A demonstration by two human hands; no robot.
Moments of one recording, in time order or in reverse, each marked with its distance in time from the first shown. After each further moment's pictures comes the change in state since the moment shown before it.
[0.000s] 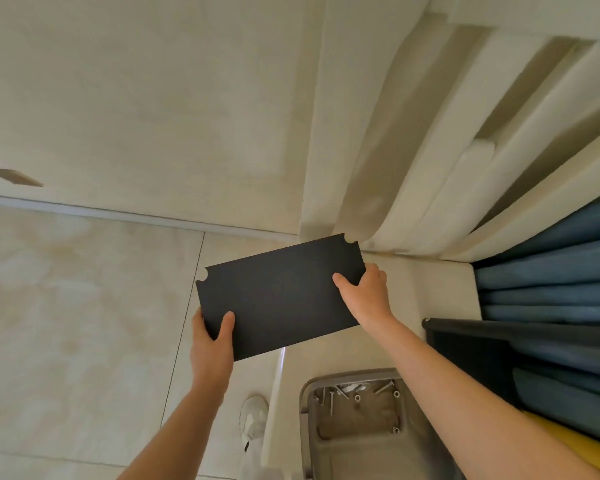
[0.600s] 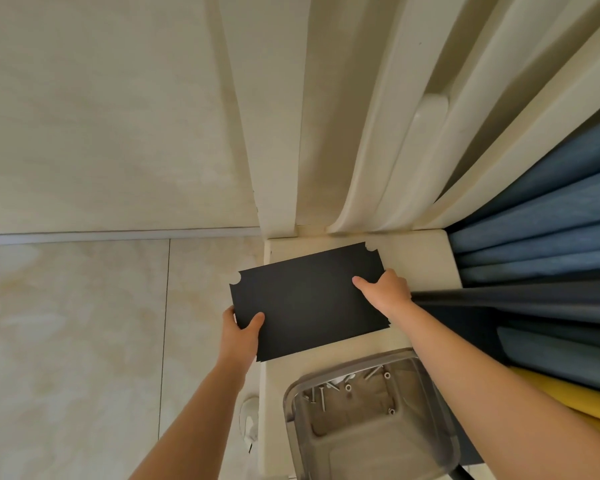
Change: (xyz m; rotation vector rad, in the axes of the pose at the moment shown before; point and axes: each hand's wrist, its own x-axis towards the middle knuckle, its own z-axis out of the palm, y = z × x) left_hand 0.017 -0.004 0.081 0.180 -0.292 -0.154; right_hand 0.044 0.082 -0.035 -0.170 -0.021 0.343
